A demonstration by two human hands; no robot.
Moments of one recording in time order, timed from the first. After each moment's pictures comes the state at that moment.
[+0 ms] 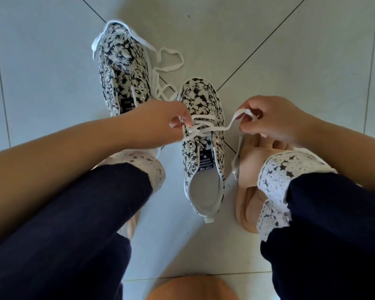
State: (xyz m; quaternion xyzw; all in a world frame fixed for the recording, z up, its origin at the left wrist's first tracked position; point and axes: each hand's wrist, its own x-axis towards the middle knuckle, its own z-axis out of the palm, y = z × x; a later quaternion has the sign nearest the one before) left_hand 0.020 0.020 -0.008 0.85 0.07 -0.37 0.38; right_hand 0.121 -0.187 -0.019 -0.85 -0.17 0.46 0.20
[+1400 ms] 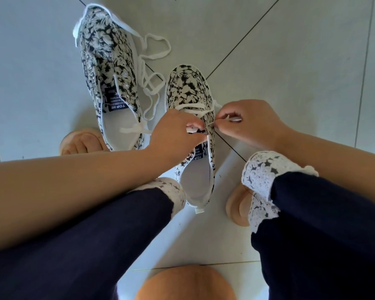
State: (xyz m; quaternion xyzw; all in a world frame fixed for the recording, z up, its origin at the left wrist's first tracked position) left_hand 0.002 -0.052 -0.047 0.83 0.23 -0.24 0.44; right_hand 0.095 -0.192 -0.038 -0.85 -0.27 0.40 0.21
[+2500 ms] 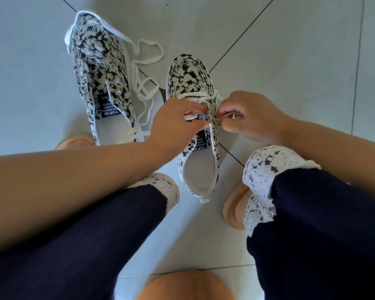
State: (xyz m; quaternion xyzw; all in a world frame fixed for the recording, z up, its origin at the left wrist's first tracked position) left_hand 0.025 -0.058 -0.048 0.82 0.26 -0.16 0.49; right_hand 0.119 -0.200 -0.044 -0.84 -0.35 0.37 0.20
